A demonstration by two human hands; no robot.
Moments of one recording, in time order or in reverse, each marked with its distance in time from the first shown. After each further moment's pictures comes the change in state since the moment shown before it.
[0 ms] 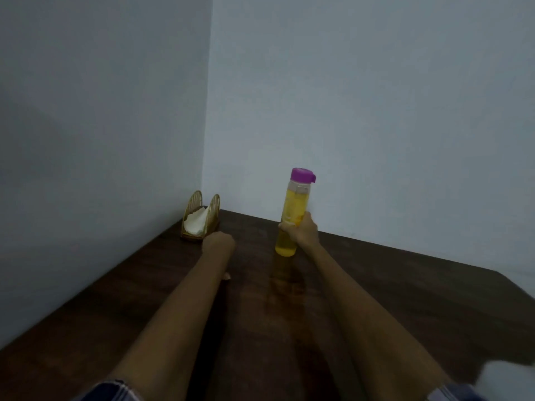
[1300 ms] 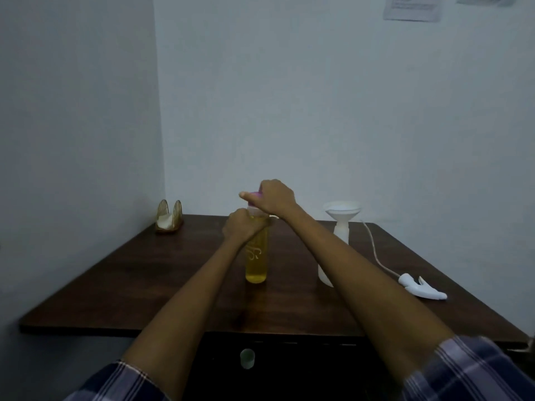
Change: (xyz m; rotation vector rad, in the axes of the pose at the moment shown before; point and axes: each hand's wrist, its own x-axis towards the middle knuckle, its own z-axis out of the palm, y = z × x) left_hand -0.284 0.098 -0.006 -0.865 0.471 0.383; right_hand -0.250 -0.106 -0.192 -0.580 0.115 -0.354
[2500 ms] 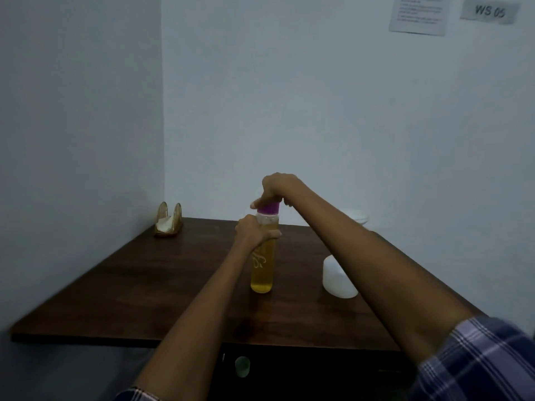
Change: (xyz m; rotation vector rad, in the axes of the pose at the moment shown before) left_hand 0.005 0.003 -0.001 -0.126 -0.089 0.006; right_hand 0.021 -0.040 -0.047 -0.442 -0.446 0.055
